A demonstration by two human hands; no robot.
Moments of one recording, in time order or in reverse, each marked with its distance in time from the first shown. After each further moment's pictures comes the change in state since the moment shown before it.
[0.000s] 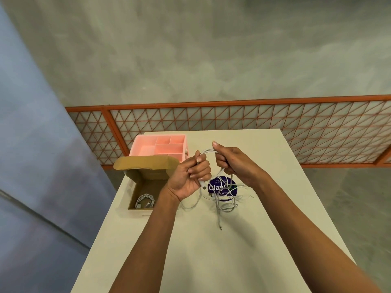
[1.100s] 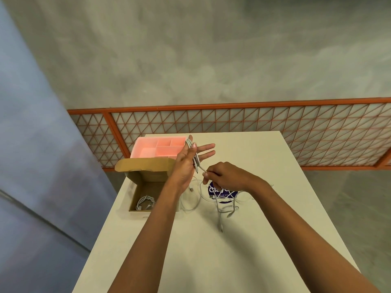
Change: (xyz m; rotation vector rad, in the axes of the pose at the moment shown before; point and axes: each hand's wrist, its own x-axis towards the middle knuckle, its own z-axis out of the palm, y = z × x) left_hand 0.013 0.013 0.010 0.644 0.508 0.356; right_hand -0.001 0.010 0.012 -0.779 -0.224 -0.027
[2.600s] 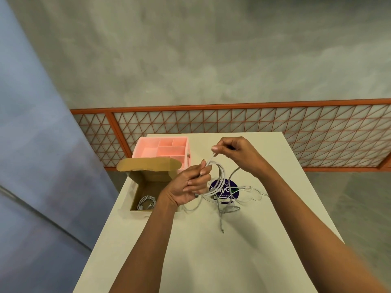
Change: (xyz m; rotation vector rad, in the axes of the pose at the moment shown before) left_hand -0.024 -0.008 -0.016 -0.464 -0.670 -0.432; right_hand -0.002 -0.001 -0.038 0.384 0.372 -0.177
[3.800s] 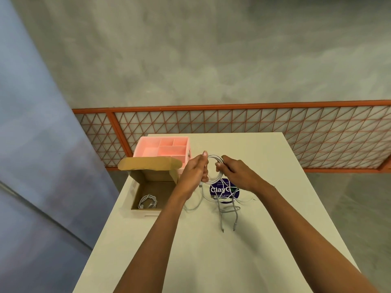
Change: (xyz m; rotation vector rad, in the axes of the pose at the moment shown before) left_hand 0.022 -0.007 0.009 0.693 0.804 0.220; right_hand -0.015 0.049 0.023 -0.317 -0.095 0.074
